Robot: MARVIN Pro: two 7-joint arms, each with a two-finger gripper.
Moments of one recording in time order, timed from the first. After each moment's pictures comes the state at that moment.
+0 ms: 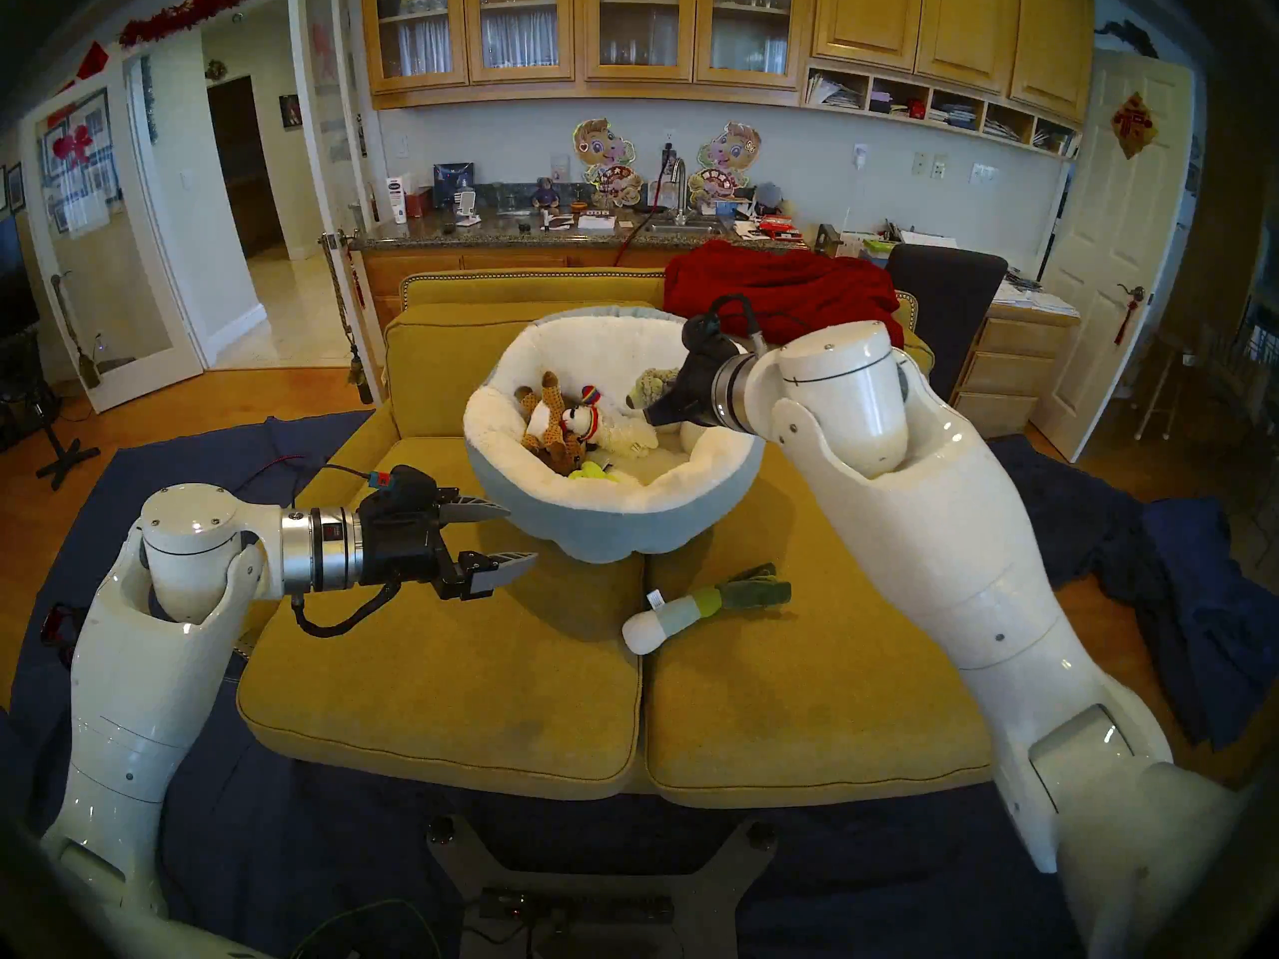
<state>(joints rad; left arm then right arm) 1.60 -1.06 -1.65 -1.92 -0.24 0.56 -1.05 -0.98 -1.06 1.10 -1.83 0.56 0.96 -0.02</state>
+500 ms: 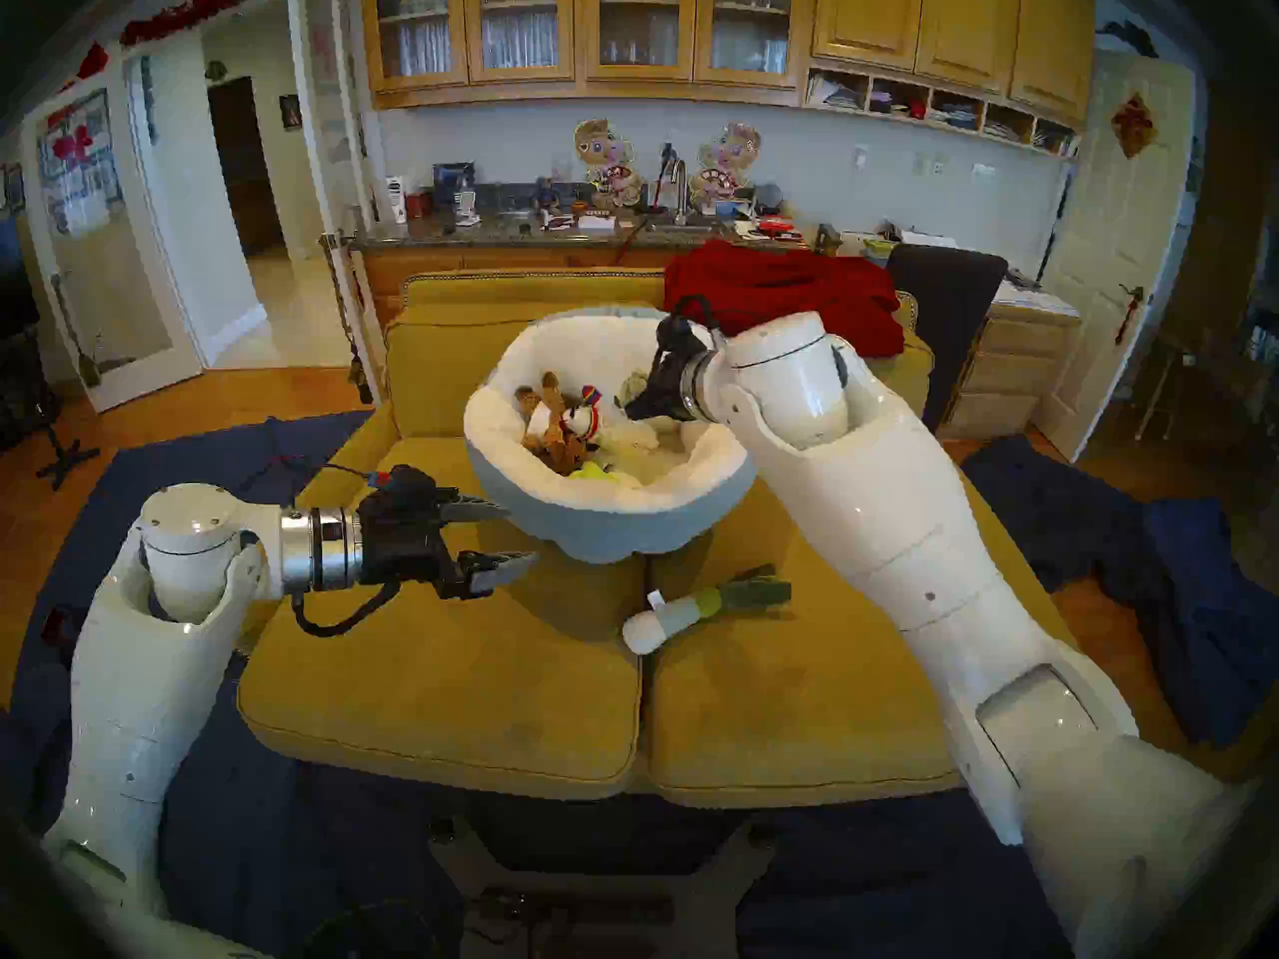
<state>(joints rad) 1.60 -1.06 -1.66 -1.92 -0.24 0.56 -1.05 -0.88 -1.15 1.01 -1.64 0.47 0.96 0.00</state>
